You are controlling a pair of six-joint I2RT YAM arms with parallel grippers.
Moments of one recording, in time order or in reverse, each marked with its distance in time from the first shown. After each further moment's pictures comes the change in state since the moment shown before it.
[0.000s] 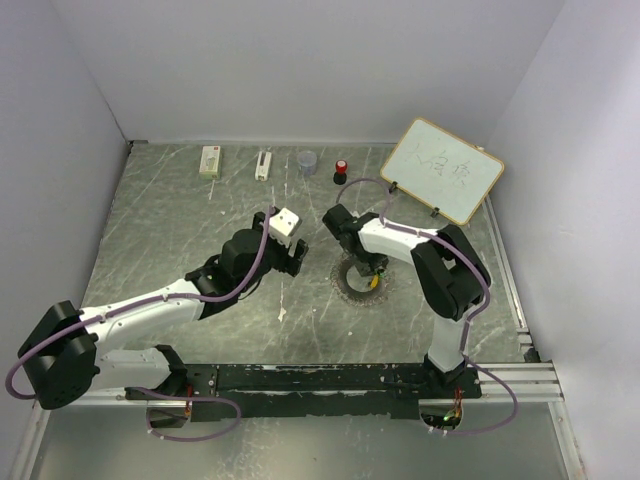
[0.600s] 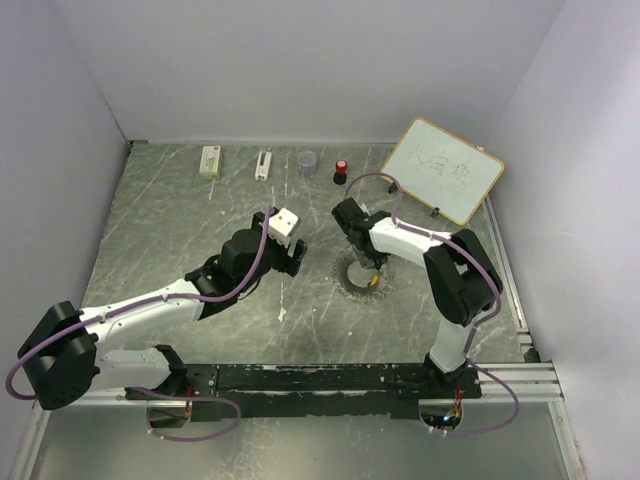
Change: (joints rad) left arm 0.005 -0.003 -0.005 0.000 0.000 0.000; right arm -0.051 -0.053 -0.033 0.077 -0.027 0.005
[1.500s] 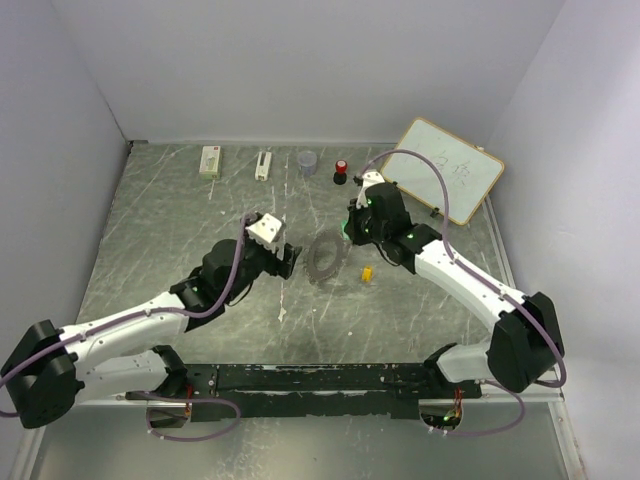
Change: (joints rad) left arm 0.001 -0.111 -0.075 0.064 0.007 -0.007; right arm -0.016 -0.477 -0.155 0.377 -0.397 0.078
